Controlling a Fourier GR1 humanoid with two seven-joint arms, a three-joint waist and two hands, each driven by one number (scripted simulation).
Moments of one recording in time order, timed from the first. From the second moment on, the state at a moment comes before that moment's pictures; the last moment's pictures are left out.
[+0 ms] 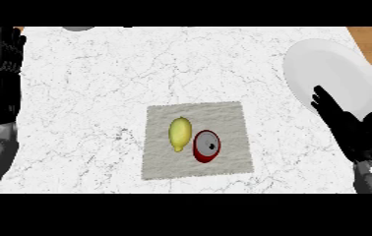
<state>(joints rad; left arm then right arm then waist) -0.30 0.57 -0.04 -1.46 0.15 0.32 -0.18 -0.09 -0.51 0.09 -1.34 -0.28 0.04 0.04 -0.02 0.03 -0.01</state>
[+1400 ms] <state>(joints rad) -0.22 0.49 -0.24 -1.58 0.21 0.03 -0.09 -0.79 -0.09 0.59 -1.32 0.32 0.05 1.00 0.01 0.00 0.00</state>
